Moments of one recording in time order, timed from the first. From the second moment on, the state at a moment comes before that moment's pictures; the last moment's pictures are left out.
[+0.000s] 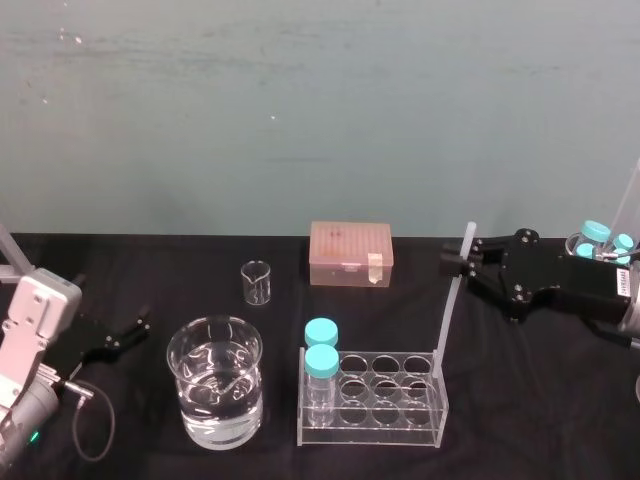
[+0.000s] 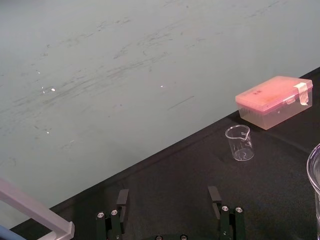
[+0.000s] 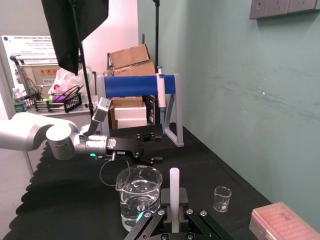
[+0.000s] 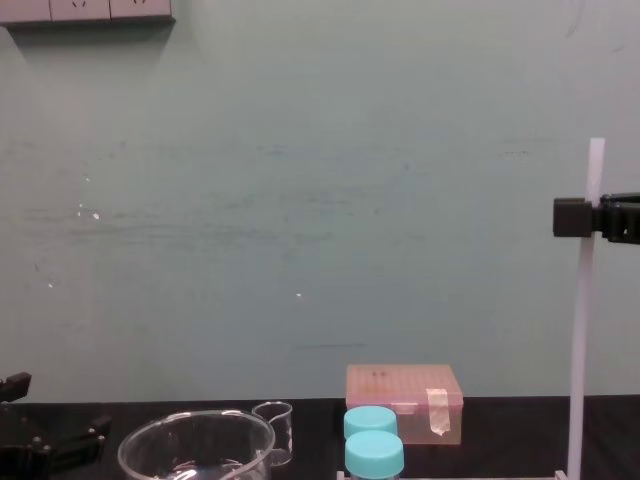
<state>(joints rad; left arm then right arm) -0.20 0.60 0.45 -1.41 -0.25 -0.12 0.03 0.45 0.81 -0.47 -1.54 0.81 0.02 0.90</state>
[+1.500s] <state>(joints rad) -0.20 0.60 0.45 -1.41 -0.25 -0.12 0.03 0.47 0.71 -0.55 -1.34 0.72 -0.06 0.95</state>
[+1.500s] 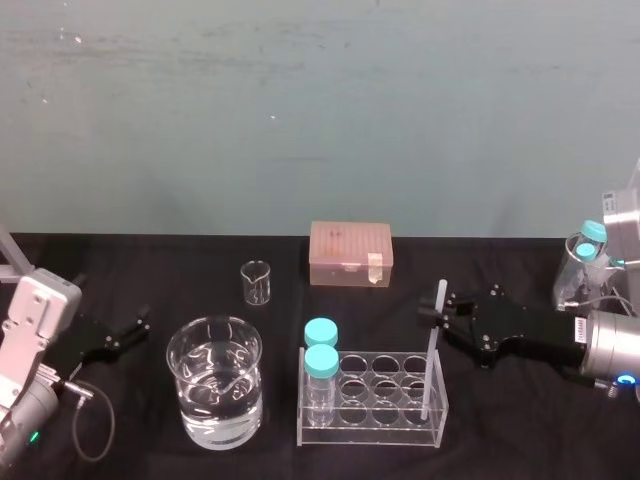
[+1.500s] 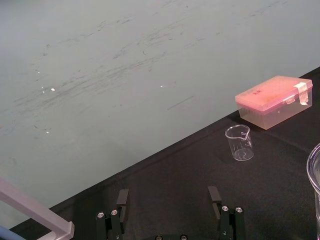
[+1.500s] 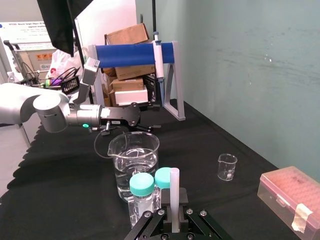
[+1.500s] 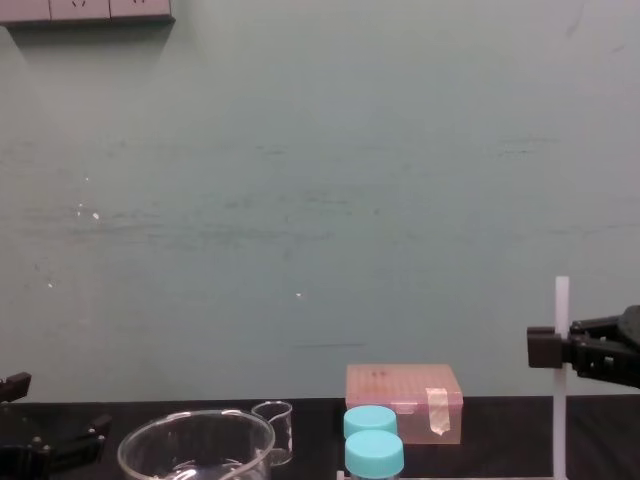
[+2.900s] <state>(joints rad) -0.20 0.60 0.45 -1.41 -0.25 -0.12 0.03 0.45 0.70 -0.54 -1.33 0.72 -0.06 0.94</state>
